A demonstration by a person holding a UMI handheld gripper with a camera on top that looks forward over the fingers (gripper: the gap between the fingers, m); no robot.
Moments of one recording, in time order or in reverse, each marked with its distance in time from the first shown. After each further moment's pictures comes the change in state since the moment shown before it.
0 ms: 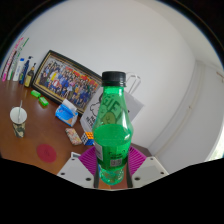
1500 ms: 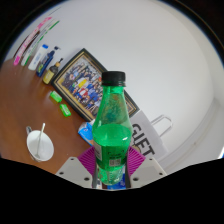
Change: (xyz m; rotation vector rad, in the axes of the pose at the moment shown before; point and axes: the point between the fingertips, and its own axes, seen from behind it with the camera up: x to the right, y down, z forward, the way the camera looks) arm -0.160 -0.142 0.002 0.045 -0.058 -0.293
